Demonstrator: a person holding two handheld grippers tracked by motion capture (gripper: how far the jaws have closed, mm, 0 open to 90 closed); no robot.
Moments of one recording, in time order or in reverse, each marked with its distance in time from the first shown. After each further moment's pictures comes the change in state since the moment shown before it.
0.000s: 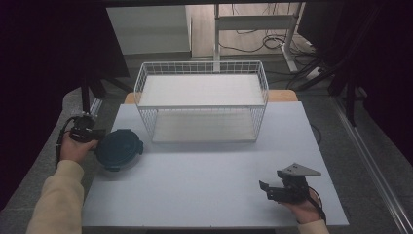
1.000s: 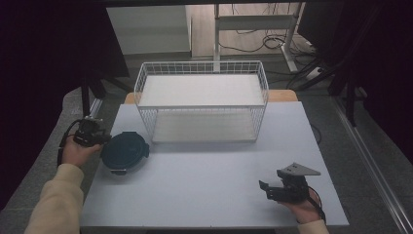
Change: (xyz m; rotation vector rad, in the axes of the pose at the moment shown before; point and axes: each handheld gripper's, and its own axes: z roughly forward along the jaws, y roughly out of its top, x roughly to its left) left arm -0.020 -0.006 -0.004 -0.011 -0.071 0.101; right arm 0.001 0.001 0.000 -0.001 -0.003 -0.003
